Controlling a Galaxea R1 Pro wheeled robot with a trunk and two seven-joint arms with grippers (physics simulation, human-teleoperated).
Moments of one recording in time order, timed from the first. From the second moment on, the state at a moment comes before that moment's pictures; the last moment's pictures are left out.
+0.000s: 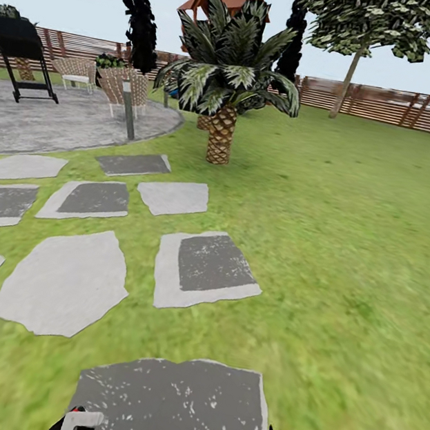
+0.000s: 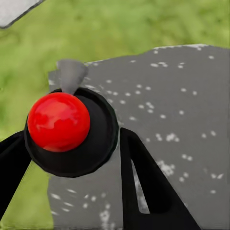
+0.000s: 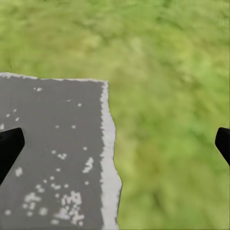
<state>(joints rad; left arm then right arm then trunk) -0.30 0.00 0.00 -0.27 0.04 -0.44 0.08 -0.36 -0.08 -0.07 -0.20 0.03 -0.58 0.00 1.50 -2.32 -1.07</state>
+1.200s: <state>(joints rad) -0.30 0.00 0.00 -0.27 0.04 -0.44 0.08 -0.36 -0.08 -0.07 -0.20 0.03 -0.58 0.00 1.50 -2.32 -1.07</state>
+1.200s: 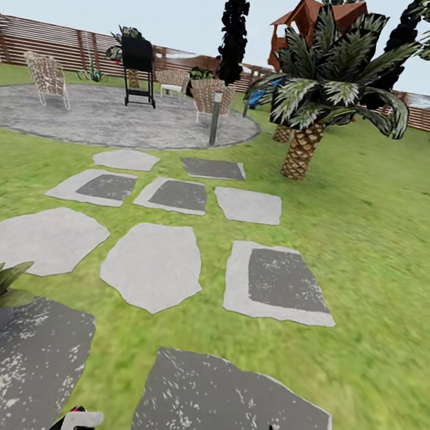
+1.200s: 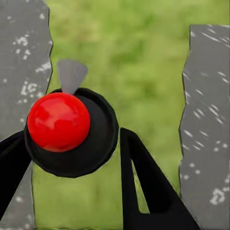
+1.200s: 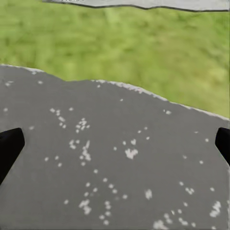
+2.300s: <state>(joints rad) -0.30 0.00 0.00 -0.27 0.04 -0.44 0.08 -0.36 -0.08 -0.07 -0.20 0.03 -0.58 0.00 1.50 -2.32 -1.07</state>
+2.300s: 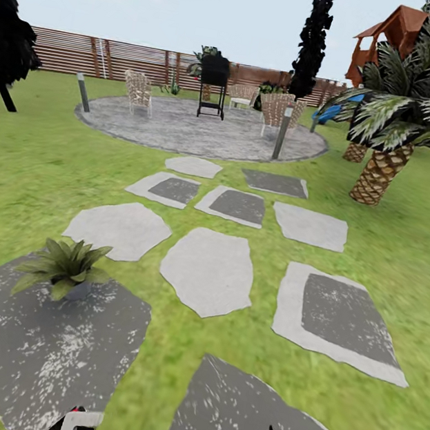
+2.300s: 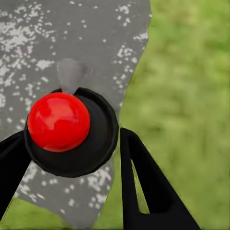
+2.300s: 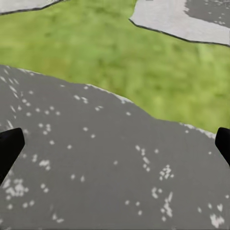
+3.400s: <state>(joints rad) -0.30 0.01 0.01 -0.29 0.05 -0.45 0.09 -0.36 -0.07 -0.09 -0.17 0.04 -0.59 -0.02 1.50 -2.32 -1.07</state>
